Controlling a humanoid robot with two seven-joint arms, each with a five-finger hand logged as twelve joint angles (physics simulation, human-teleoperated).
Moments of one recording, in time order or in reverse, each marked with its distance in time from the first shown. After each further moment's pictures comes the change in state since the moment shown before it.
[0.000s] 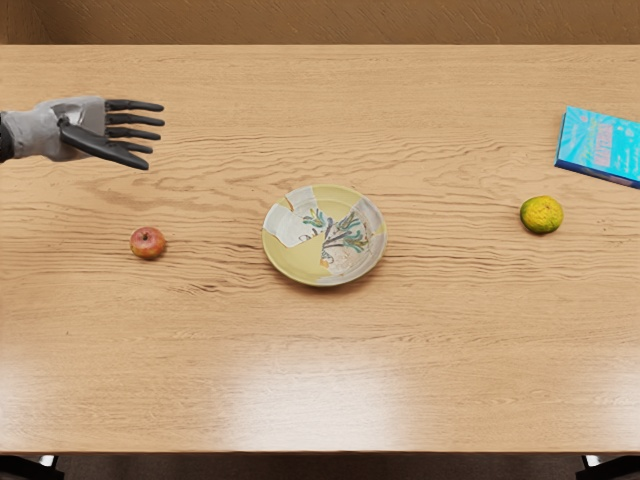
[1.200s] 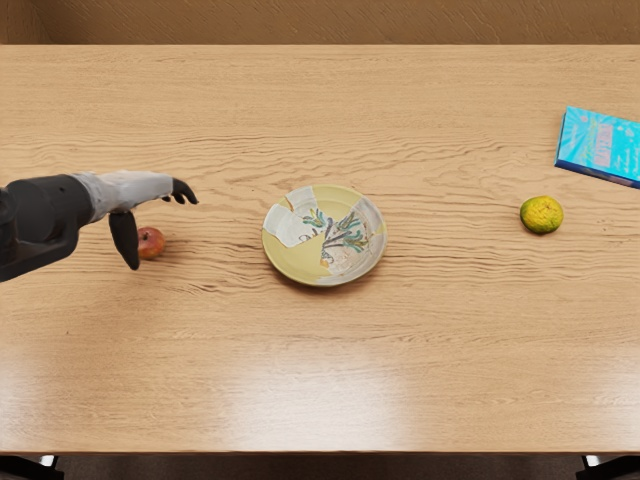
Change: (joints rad) left arm -0.365 0.144 0.534 -0.965 0.983 0.673 0.240; right arm -0.002 0.000 -0.001 0.000 0.000 0.000 0.000
